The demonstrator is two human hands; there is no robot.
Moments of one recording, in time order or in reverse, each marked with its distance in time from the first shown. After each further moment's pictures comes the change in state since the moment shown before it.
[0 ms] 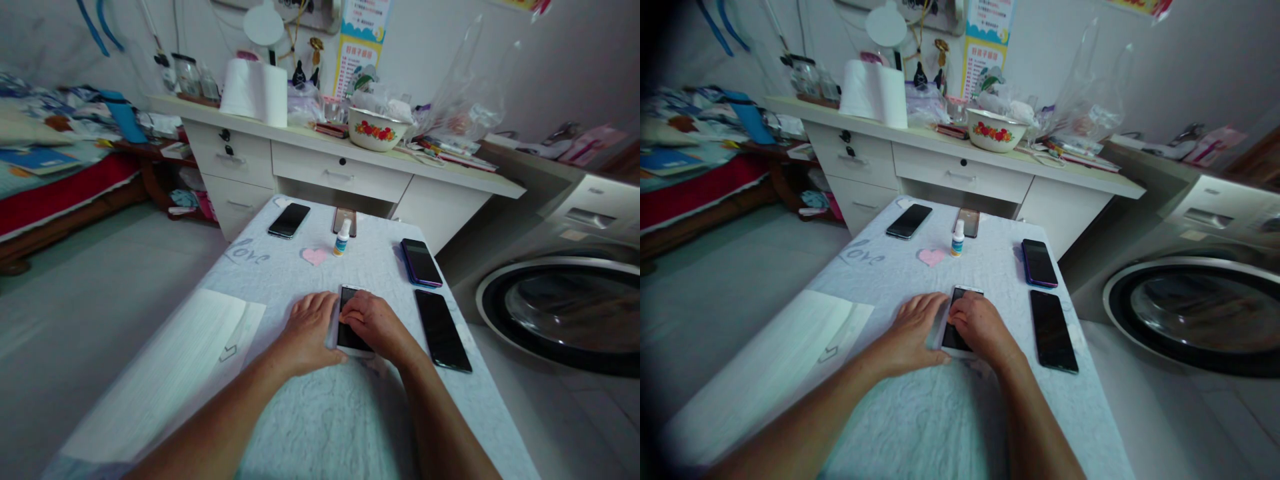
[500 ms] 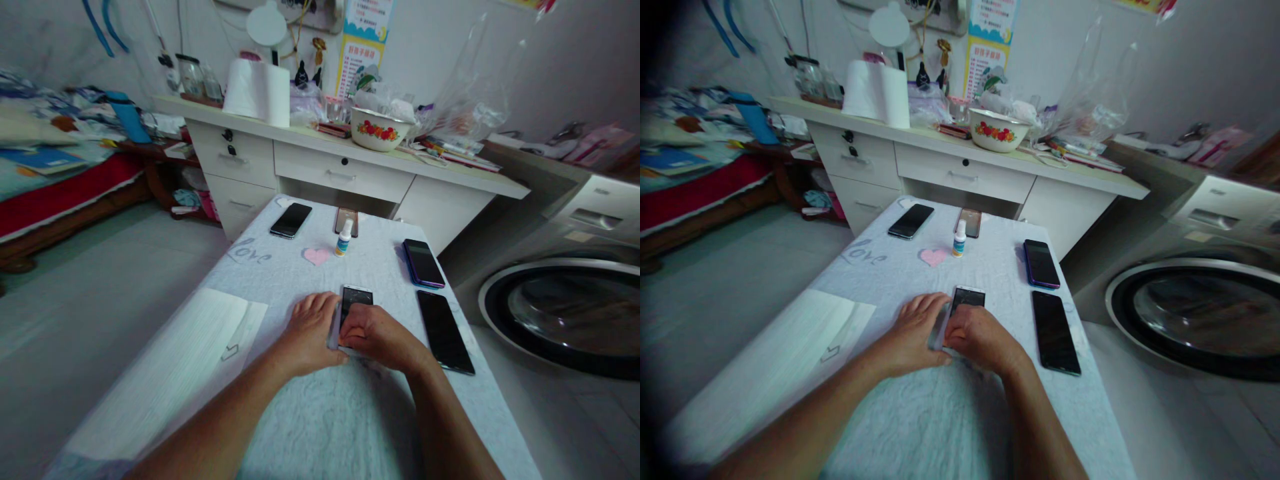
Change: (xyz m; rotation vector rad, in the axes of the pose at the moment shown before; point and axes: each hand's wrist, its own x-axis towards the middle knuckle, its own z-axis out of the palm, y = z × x) left_hand 0.000 -0.004 0.004 0.002 0.019 0.018; right_hand -0.009 0.000 -0.001 0.166 -0.192 -0.156
